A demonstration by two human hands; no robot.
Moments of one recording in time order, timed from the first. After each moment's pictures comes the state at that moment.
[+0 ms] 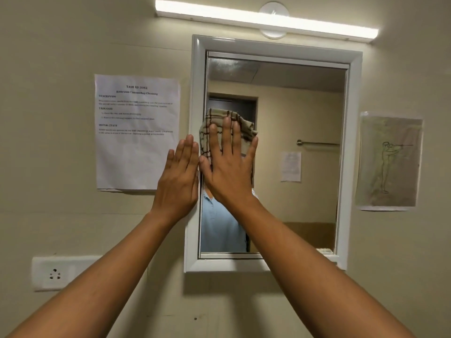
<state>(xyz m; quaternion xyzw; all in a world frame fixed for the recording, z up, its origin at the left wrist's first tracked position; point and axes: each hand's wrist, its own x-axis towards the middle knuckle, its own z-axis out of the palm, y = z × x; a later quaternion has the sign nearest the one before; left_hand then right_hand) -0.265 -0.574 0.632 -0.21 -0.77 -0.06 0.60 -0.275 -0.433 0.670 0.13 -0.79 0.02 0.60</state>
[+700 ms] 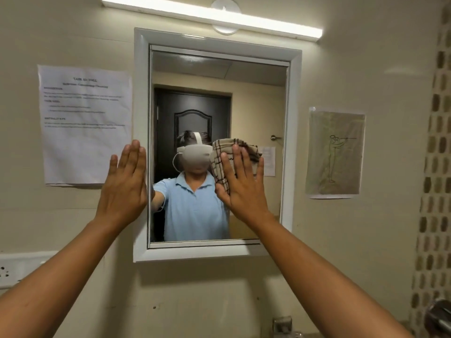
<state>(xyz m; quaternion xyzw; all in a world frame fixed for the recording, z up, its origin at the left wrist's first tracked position) -0.250 -0.559 0.609 -0.11 -0.82 0.00 0.57 -0.276 -0.267 0.613 0.14 -0.82 -0.06 0.56</state>
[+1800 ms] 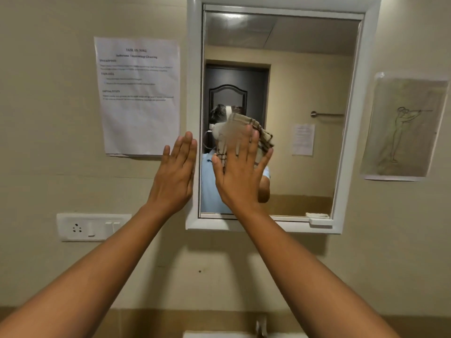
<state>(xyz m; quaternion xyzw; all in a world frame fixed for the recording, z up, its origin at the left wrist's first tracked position) -0.248 -0.579 0.570 -0.17 -0.83 -0.02 0.53 -0.266 -0.411 0.582 0.08 -0.81 0.10 0.57</state>
